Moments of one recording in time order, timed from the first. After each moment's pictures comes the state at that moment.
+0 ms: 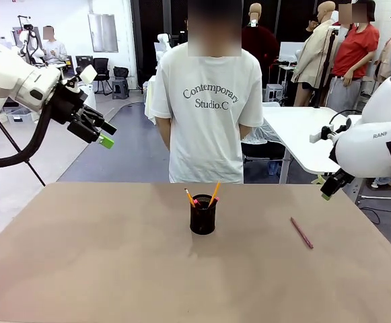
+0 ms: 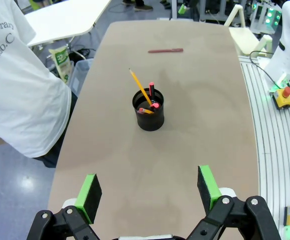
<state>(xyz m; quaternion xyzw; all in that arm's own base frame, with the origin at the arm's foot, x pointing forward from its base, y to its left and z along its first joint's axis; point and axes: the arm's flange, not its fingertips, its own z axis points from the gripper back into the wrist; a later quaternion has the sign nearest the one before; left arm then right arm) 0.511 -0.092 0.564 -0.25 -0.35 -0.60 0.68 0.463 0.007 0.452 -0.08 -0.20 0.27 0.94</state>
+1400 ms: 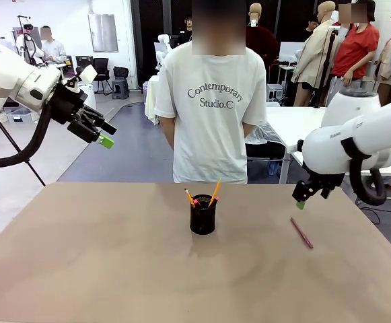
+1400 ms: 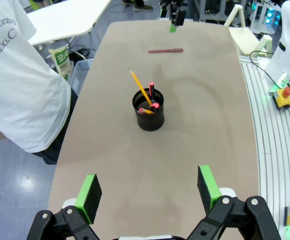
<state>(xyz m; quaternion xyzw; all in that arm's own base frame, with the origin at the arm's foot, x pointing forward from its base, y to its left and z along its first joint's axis) 0.511 -0.092 0.564 -0.25 -0.35 -0.60 0.68 0.522 0.049 0.395 -0.03 -0.11 0.18 0.98</state>
